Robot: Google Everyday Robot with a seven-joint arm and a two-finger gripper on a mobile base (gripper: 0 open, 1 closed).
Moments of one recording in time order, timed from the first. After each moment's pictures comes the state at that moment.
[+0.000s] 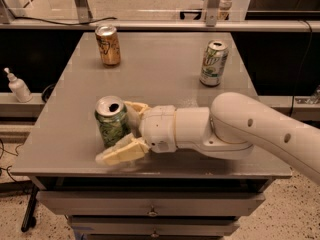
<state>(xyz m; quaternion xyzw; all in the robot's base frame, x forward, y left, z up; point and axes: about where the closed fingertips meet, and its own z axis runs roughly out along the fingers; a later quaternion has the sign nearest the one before) 0.439 0.103 0.854 -0.52 0.58 0.39 0.49</state>
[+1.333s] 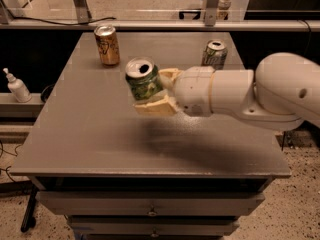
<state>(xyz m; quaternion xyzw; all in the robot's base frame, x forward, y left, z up) 0.495 0.030 0.919 -0.52 0.60 0.27 0.54</state>
